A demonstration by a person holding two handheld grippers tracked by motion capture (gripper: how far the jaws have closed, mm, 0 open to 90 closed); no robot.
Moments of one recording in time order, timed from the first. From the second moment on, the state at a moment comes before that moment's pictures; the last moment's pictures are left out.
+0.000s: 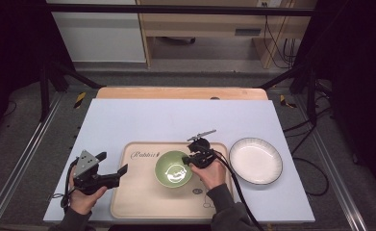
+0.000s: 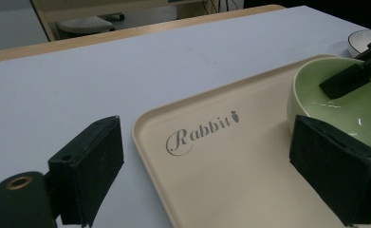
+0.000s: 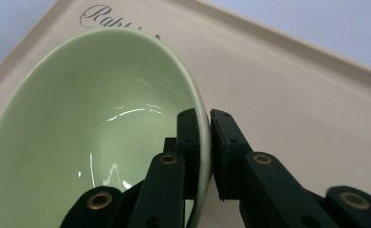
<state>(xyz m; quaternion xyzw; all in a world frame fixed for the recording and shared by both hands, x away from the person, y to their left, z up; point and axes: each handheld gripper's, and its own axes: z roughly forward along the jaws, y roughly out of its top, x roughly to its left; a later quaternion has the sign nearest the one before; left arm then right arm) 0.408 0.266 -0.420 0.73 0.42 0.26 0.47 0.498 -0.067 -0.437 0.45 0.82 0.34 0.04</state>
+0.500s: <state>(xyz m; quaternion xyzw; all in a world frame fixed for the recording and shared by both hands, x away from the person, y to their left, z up) 0.408 0.266 -0.421 0.73 0.42 0.26 0.47 0.499 -0.068 -0.441 0.45 0.83 0.32 0.05</state>
